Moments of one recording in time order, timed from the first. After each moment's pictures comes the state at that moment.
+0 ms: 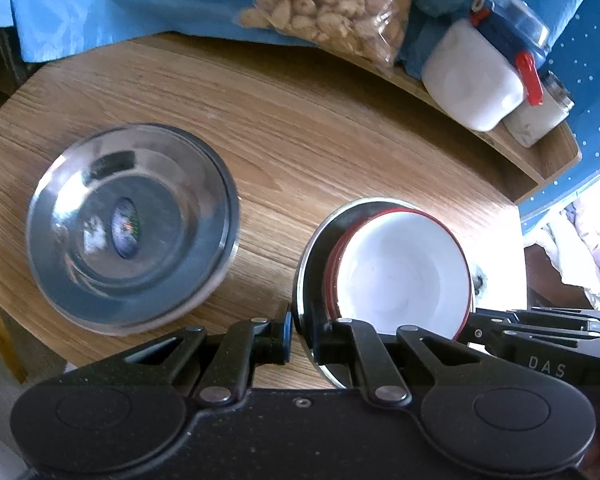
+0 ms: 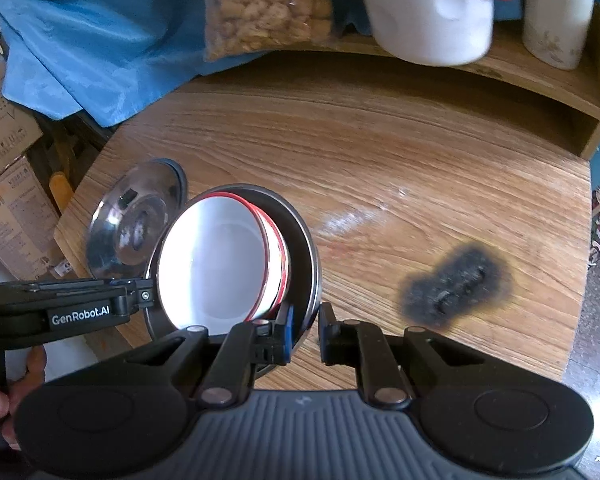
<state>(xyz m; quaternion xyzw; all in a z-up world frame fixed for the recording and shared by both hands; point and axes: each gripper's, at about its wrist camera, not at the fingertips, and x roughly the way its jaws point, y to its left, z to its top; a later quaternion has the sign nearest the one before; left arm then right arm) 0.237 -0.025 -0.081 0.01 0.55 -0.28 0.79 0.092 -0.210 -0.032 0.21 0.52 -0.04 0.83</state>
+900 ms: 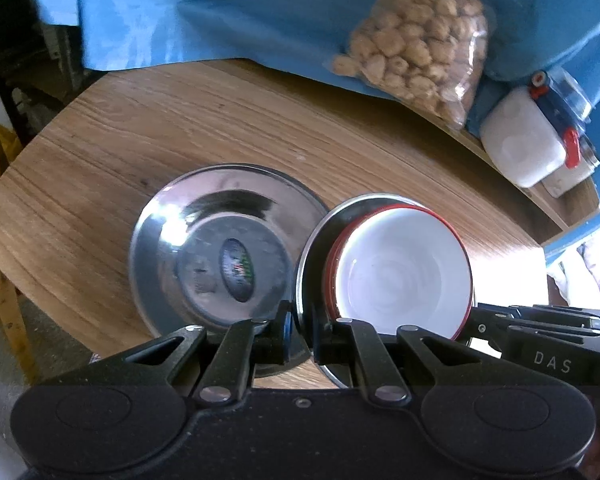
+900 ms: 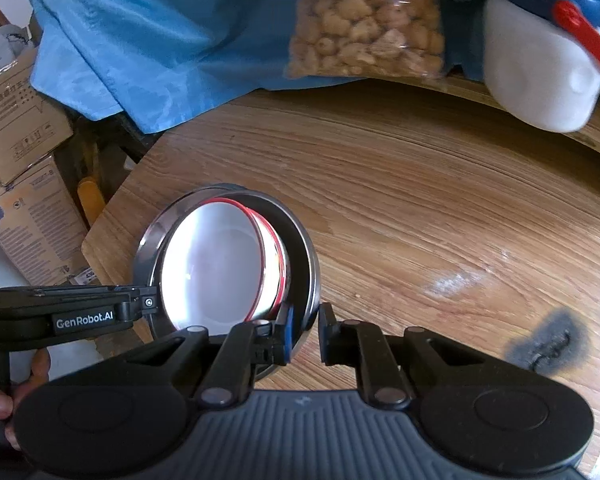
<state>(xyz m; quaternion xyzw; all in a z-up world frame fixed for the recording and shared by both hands) 0.285 0.050 -0.069 -0.02 0.54 -0.25 0.80 0.152 -0.146 -0.020 0.19 0.50 -0.01 0.84</state>
